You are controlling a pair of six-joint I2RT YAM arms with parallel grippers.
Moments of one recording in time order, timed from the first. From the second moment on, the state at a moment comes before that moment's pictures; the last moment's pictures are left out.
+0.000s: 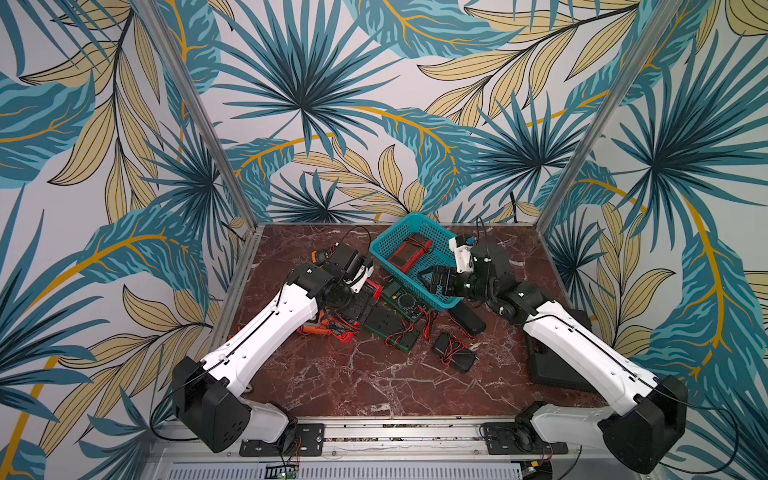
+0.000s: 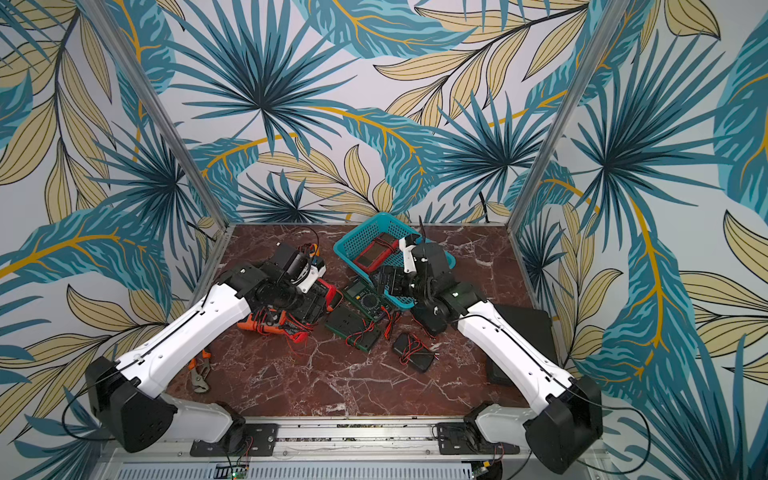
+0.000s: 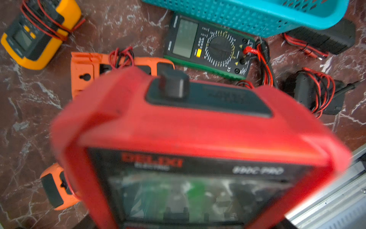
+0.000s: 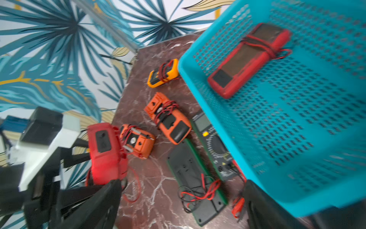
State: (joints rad) left arm -0.55 1.40 1.35 -1.04 0.03 -0.08; right arm 0.52 1.31 1.14 -0.40 -0.25 0.56
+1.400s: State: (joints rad) left arm -0.55 1.34 1.30 -0.83 0.14 -0.03; right arm 0.66 1.60 1.28 -0.13 -0.45 0.68
